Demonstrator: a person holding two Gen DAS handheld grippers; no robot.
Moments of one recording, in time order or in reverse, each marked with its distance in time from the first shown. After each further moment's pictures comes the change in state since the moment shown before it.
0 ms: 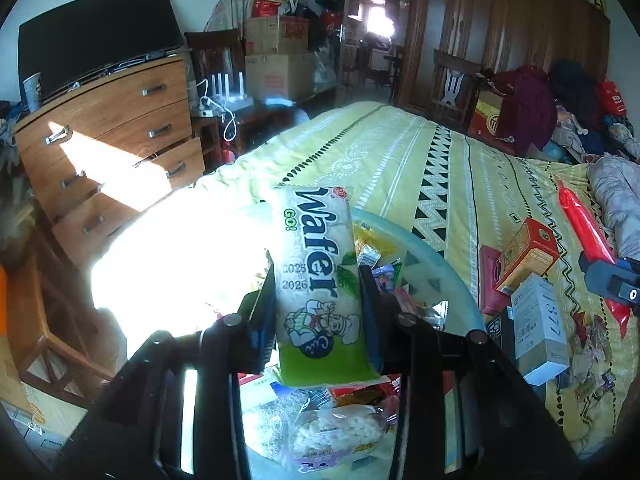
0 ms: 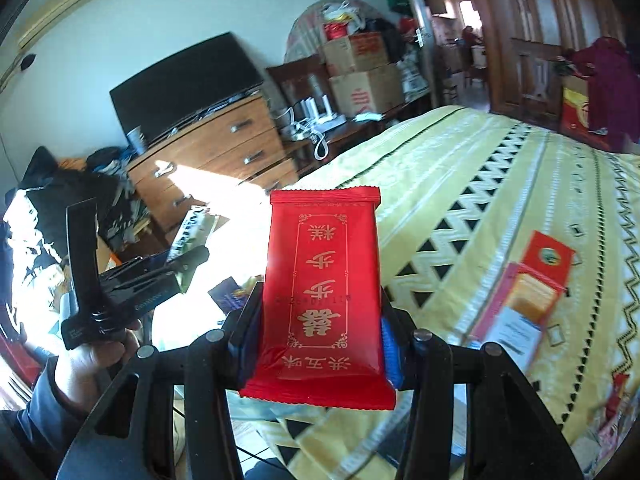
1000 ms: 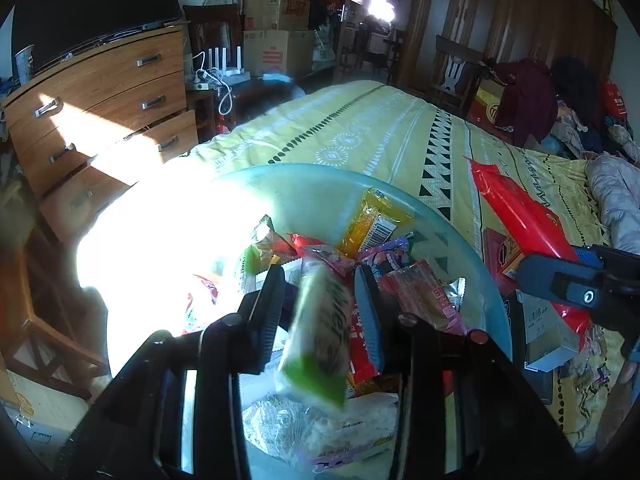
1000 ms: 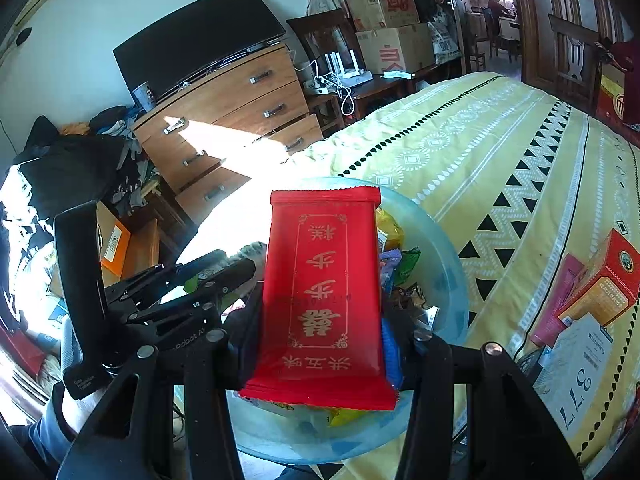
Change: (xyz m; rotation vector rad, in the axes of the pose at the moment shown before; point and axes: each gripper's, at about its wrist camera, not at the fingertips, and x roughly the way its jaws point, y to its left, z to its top) left arm 0.018 0.035 -0.005 -0.025 0.067 -0.044; right arm 0.082 0.037 0.004 -0.021 0.137 0.033
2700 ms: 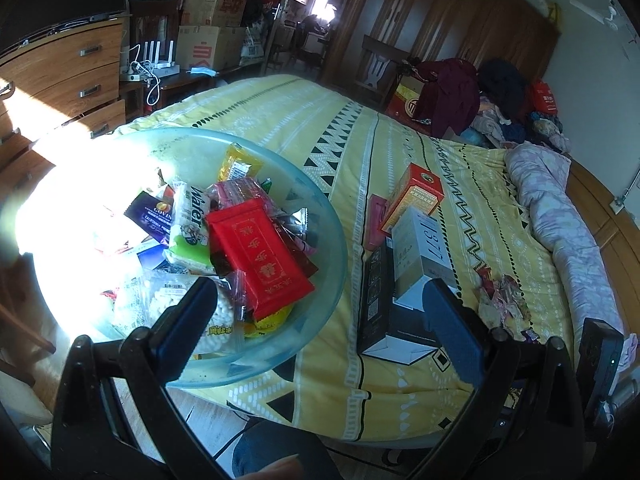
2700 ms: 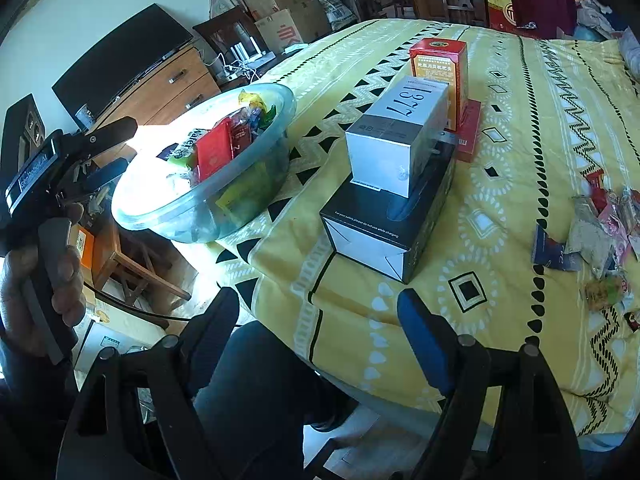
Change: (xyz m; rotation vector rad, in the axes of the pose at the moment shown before) left arm -0.071 -0.082 -0.071 0.011 0.003 -0.274; right arm -0.136 -0.074 -0.245 0.282 0.022 -0.175
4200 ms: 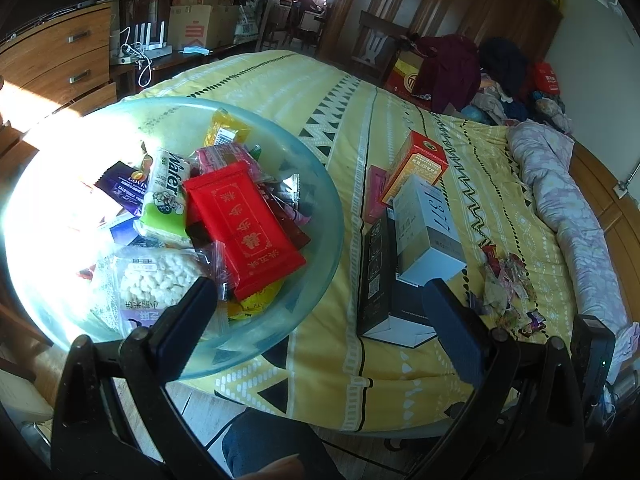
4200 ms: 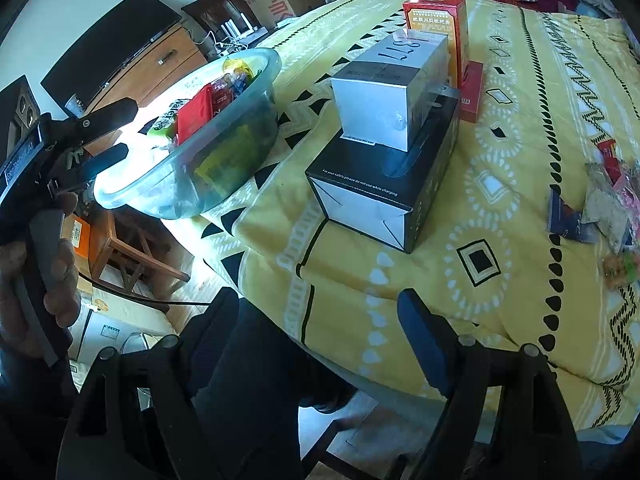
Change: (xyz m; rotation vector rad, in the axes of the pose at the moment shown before) left arm 0.026 -0.007 -0.012 0.010 0.084 0.000; right arm 0.032 -0.010 -0.013 0.028 0.098 0.009
